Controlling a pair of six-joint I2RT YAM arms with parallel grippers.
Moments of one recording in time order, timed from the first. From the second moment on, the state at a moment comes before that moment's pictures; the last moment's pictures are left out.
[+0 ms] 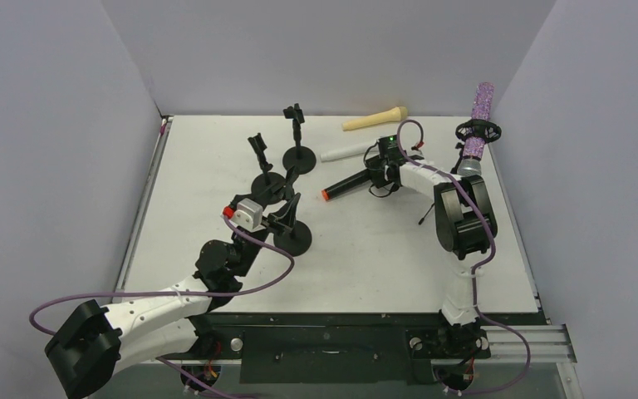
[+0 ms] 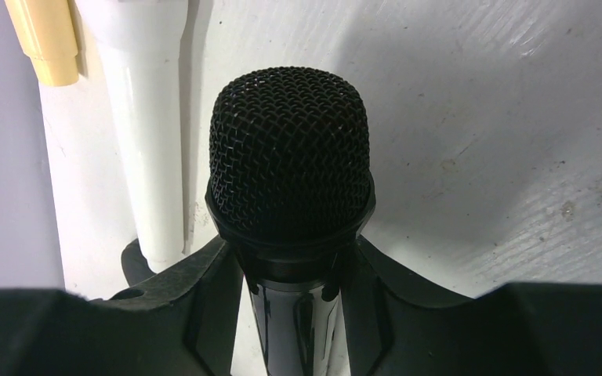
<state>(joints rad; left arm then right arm) -0.85 0.98 0.35 1.06 -0.28 0.03 0.30 2.06 1.42 -0.25 0.18 1.37</state>
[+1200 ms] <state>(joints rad) -0.85 0.93 0.35 1.01 -0.28 0.03 0.40 1.97 1.48 -0.34 0.24 1.18</state>
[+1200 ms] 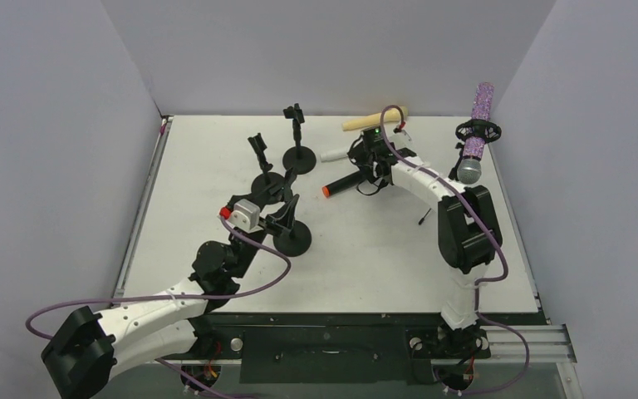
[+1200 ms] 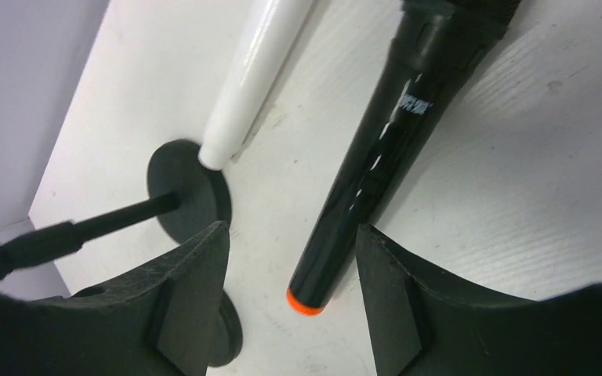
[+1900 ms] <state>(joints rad) -0.85 0.83 0.39 0.83 -0.31 -0.02 0.57 1.55 1.19 -0.13 0.30 0.81</state>
